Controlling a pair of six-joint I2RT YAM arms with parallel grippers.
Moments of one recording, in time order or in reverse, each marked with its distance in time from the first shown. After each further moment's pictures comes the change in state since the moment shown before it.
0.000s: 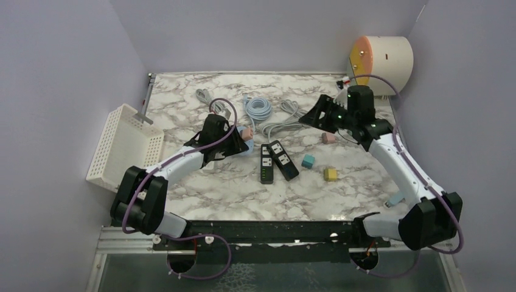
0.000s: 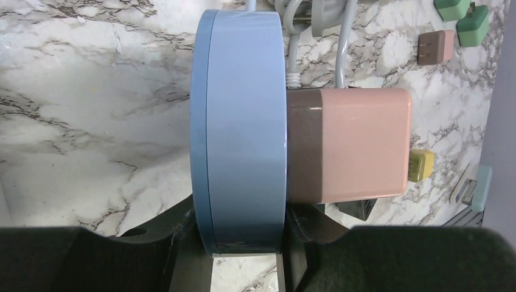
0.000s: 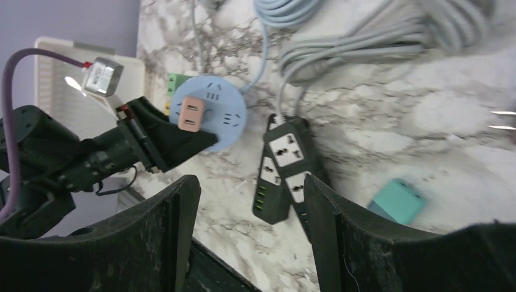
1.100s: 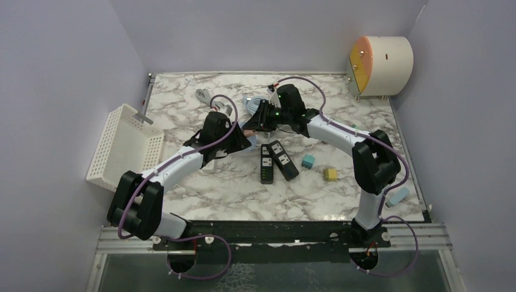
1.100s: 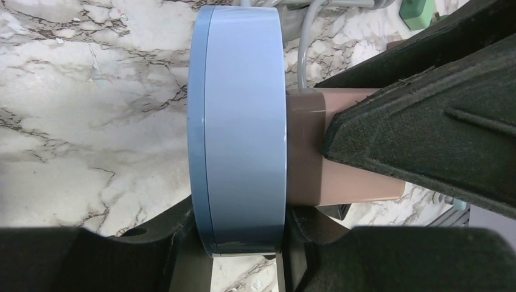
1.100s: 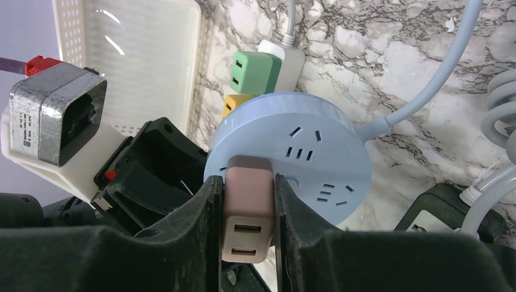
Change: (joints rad) left arm -0.036 -0.043 0.034 -0.017 -0.024 -0.028; right arm 0.409 0.642 0.309 0.378 -0.079 0.235
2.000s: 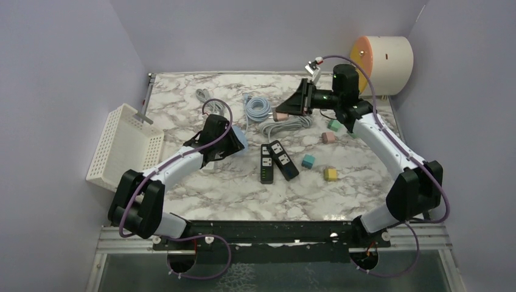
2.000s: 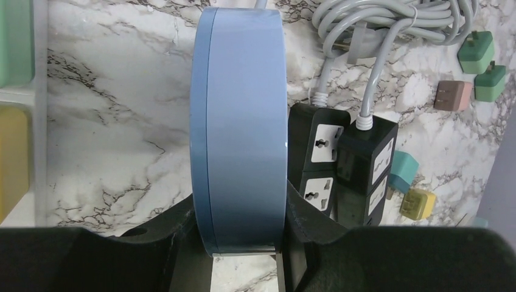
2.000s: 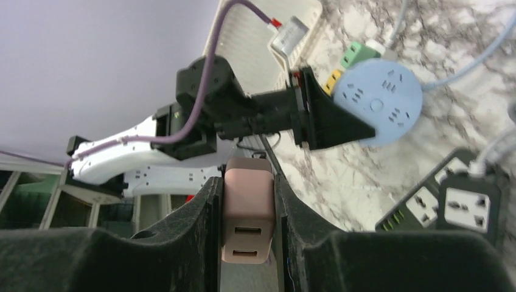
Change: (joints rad) left arm 0.013 0.012 -0.013 -0.089 -0.142 -0.111; right arm -0.268 -0.318 -0.020 -0.072 -0.425 0.006
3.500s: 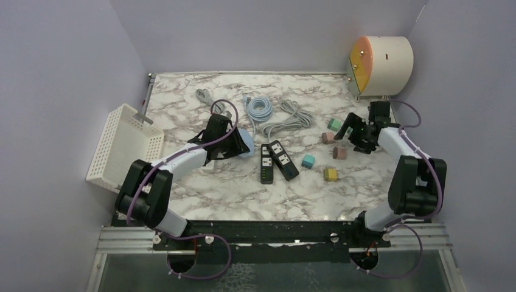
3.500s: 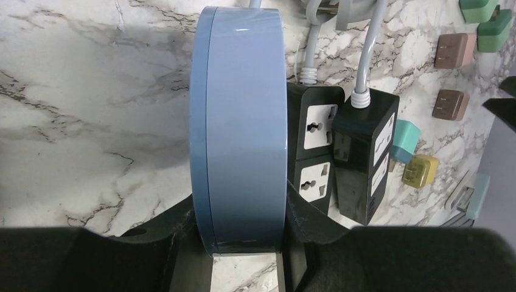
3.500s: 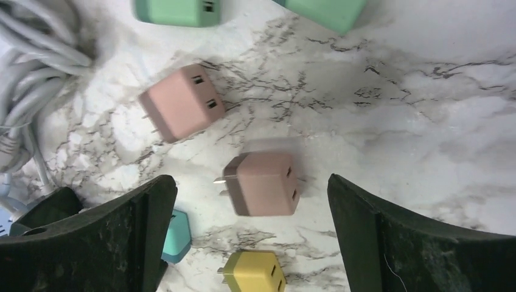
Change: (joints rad) left arm 0.009 0.084 0.012 0.055 0.151 0.079; right arm -0.500 0.034 -0.396 -0.324 0.668 -0.410
